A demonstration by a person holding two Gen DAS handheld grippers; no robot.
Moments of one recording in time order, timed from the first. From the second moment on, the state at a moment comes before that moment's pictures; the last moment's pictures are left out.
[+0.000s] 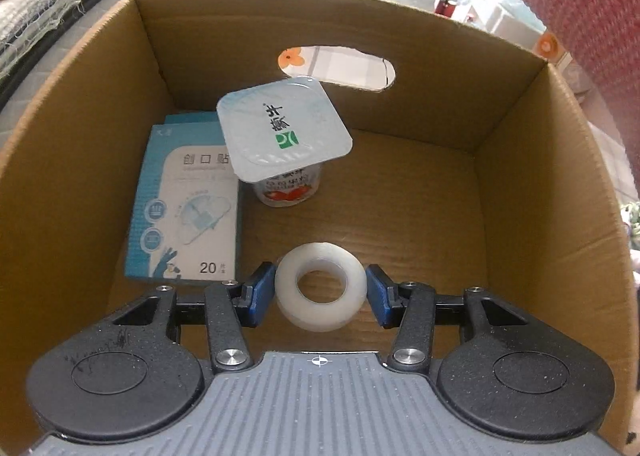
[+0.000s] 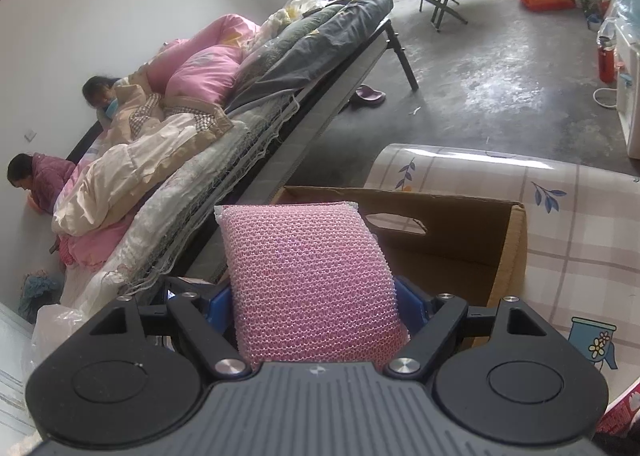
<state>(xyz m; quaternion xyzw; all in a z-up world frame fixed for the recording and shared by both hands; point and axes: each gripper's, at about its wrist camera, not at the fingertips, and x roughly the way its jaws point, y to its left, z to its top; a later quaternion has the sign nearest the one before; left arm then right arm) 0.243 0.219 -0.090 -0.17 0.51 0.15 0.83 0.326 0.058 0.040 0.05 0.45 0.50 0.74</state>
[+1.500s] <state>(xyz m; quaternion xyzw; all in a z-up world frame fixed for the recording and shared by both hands) 0.070 0.273 -0.018 -0.31 0.34 0.20 0.86 0.308 0.170 -0.039 -0.20 0.49 0.28 0.80</state>
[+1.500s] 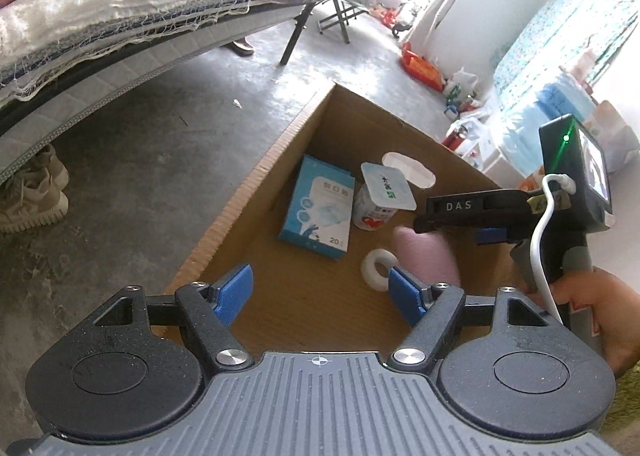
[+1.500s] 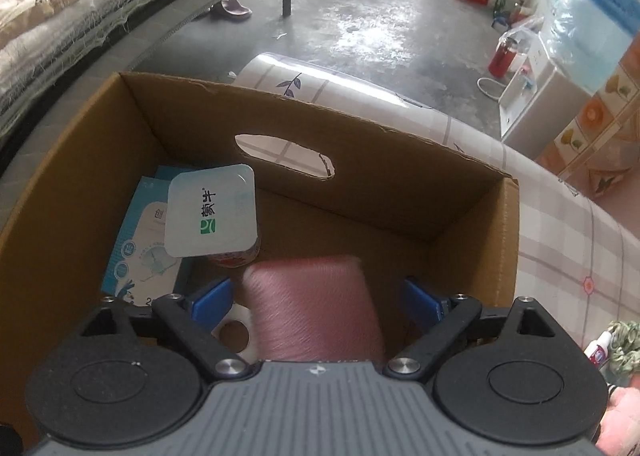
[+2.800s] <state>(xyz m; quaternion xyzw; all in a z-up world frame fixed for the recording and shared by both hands) 0.046 0.259 0.004 -0.28 0.30 0.21 0.89 0.310 0.121 -0.004 -0.03 0.50 0.45 0.74</state>
